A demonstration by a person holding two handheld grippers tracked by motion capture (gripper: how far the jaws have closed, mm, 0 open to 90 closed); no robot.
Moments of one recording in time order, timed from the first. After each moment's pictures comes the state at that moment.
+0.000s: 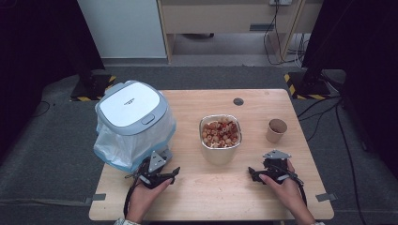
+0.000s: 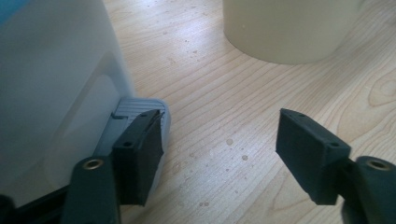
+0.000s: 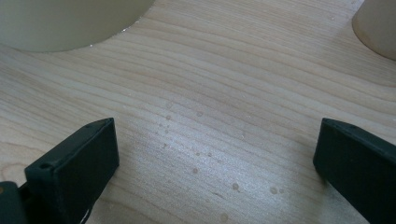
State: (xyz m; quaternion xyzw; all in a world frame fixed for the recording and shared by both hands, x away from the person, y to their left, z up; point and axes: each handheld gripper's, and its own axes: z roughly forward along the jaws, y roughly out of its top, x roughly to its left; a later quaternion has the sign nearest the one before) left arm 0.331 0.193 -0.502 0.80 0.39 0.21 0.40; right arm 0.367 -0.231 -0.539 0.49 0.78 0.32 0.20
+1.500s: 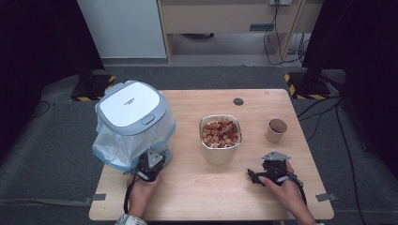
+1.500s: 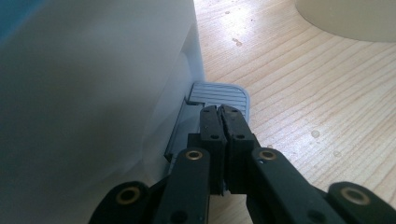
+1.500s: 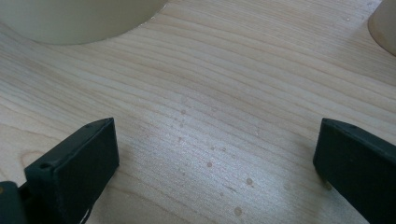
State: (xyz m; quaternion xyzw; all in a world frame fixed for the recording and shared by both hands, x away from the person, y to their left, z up) left arm 0.348 0.205 -0.515 0.80 0.42 0.29 0.33; right arm 0.363 -0.228 -0.539 0.48 0.79 0.33 0.19
